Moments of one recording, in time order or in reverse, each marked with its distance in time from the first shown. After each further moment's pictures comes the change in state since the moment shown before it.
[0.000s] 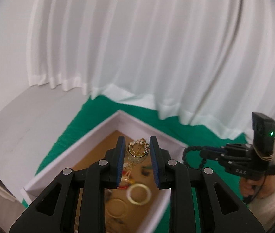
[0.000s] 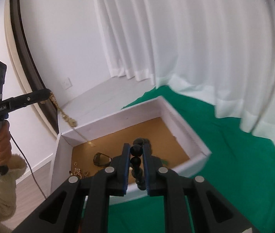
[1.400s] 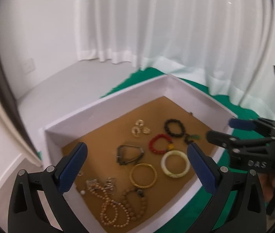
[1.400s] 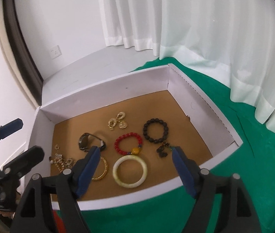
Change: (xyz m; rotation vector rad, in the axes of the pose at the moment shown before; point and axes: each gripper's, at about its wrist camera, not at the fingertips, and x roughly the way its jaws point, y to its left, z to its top) left arm 0.009 -0.026 -0.119 -0.103 0.034 0.439; right arm 0.086 0.047 -0.032 -0.065 0.146 -0.108
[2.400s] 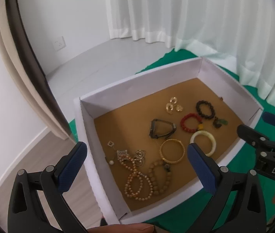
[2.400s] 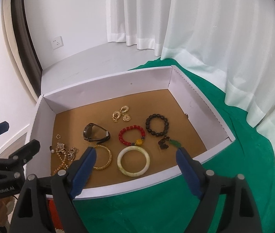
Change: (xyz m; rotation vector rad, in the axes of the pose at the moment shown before) left arm -0.012 0.021 -0.018 -0.080 0.165 0.192; right arm -0.017 0.032 -0.005 -0.057 0.031 -0.070
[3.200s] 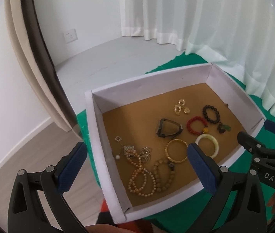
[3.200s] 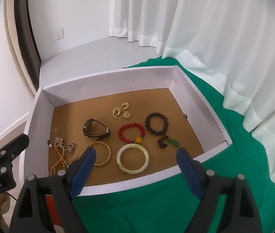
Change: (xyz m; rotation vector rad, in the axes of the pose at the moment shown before) left arm -0.005 0.020 0.001 -0.084 0.013 0.032; right arm 0.001 0.016 0.004 -0.056 0.032 -0.046
